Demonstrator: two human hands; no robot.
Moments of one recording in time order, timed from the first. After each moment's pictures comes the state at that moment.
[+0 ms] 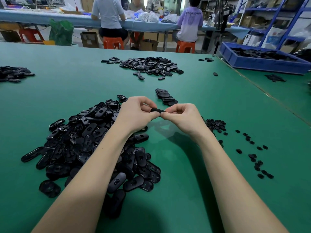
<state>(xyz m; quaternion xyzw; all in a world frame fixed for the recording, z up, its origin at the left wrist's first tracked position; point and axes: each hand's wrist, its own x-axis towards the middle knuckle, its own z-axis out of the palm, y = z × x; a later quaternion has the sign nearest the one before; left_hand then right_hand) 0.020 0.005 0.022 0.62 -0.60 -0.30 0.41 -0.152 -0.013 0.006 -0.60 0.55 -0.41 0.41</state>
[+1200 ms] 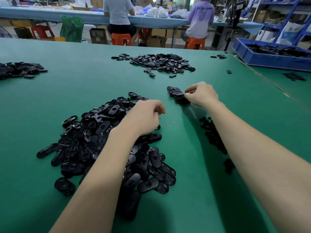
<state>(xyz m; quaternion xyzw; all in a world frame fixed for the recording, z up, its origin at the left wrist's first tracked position) 0.041 0.003 0.015 0.62 -0.73 -0.17 0.25 -0.157 -0.119 0.022 -0.67 0.69 -0.22 0.15</state>
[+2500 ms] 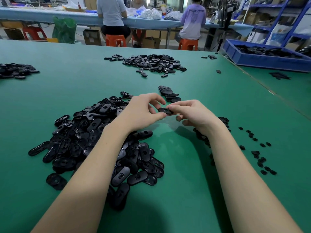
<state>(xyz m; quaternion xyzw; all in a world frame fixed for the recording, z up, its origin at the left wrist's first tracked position) 0.026 0.011 0.027 0.54 -0.74 -0.21 0.33 -0.166 -0.021 0.016 -0.60 0.54 -0.33 0.50</state>
